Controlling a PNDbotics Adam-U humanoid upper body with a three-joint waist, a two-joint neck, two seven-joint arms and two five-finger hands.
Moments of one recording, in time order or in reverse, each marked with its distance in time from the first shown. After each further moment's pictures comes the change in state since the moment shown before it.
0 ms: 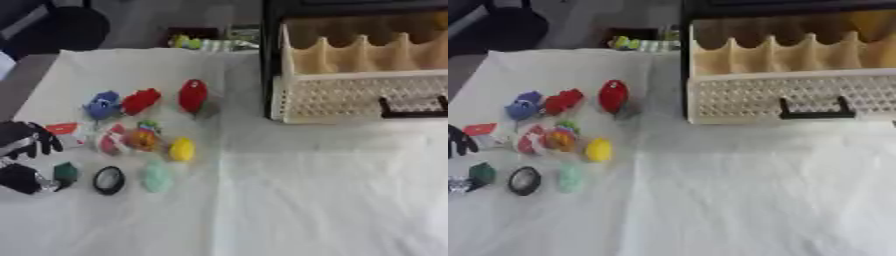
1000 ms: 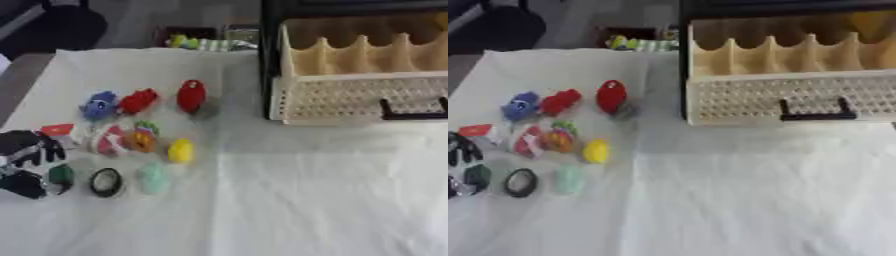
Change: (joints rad) left arm -0.018 -0.038 -0.005 0.085 -0.028 -0.042 0.016; right arm 0.007 0.020 -0.006 0.000 -0.002 0.008 -0.002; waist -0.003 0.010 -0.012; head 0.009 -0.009
